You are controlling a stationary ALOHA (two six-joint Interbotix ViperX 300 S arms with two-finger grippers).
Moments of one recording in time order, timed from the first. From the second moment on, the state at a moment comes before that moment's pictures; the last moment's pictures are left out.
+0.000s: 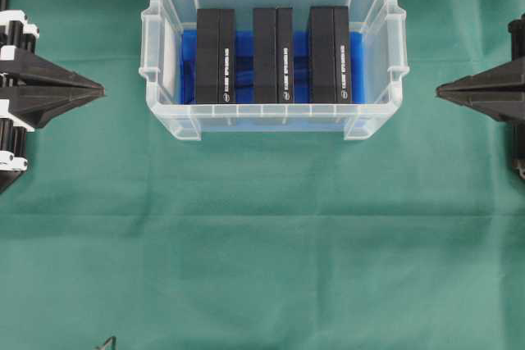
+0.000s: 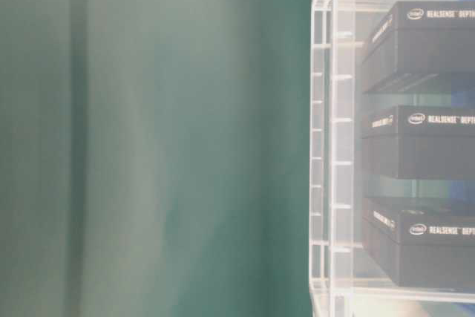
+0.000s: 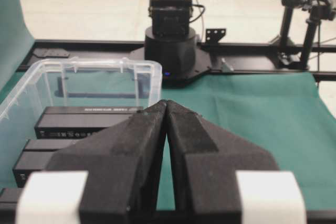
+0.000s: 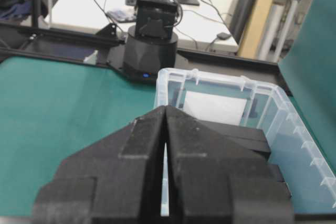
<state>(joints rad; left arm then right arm) 0.00 -0.97 1.17 0.00 -0.29 0.00 0.00 -0.96 1.17 0.00 -0.29 0.00</state>
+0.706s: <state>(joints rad) 0.00 -0.94 0.89 0.02 -0.07 -0.04 -0.03 -0.97 0.78 0.00 0.12 0.09</state>
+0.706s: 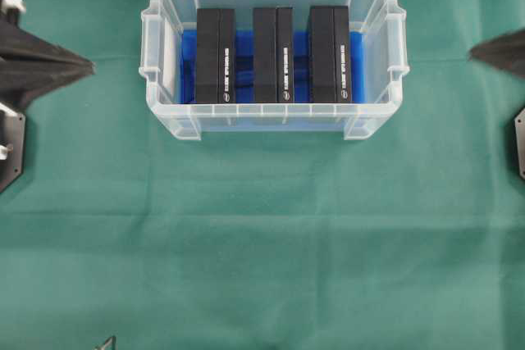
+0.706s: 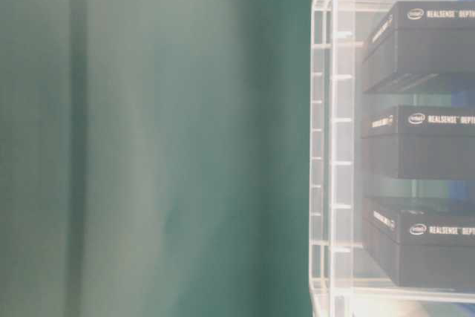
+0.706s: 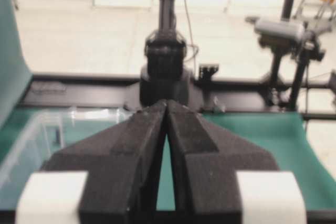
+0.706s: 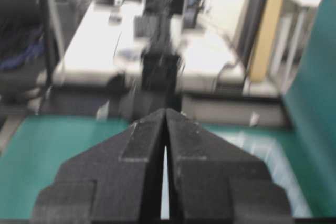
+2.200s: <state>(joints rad) -0.01 -0.77 0.44 0.03 1.33 -0.17 -0.05 -0.74 0.44 -0.02 1.68 0.35</state>
